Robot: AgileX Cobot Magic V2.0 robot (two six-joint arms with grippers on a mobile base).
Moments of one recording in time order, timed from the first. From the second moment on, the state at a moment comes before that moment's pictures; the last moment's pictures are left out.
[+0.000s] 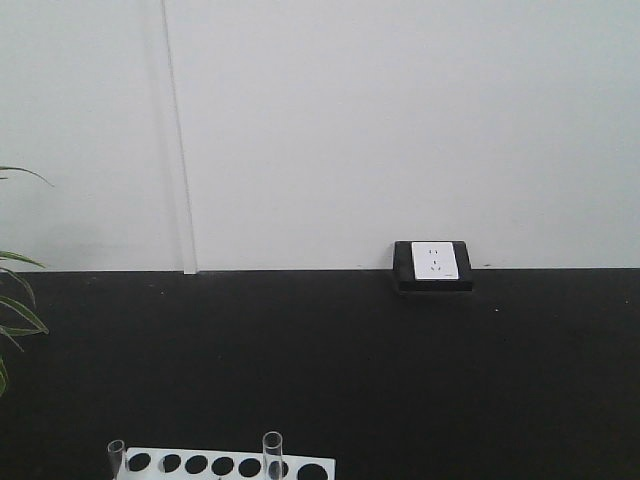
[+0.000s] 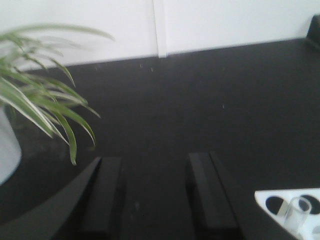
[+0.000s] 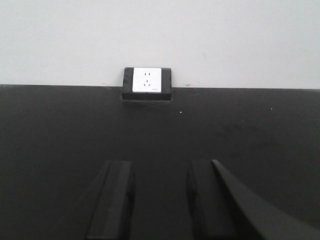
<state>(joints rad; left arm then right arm) 0.00 0.95 -0.61 -0.03 0.12 0.03 0.02 0.78 -0.53 -0.08 0.08 0.05</state>
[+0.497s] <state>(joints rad) -0.20 1.15 -0.59 -0.10 0.14 0.03 0.02 0.78 -0.53 -0.08 0.08 0.05</state>
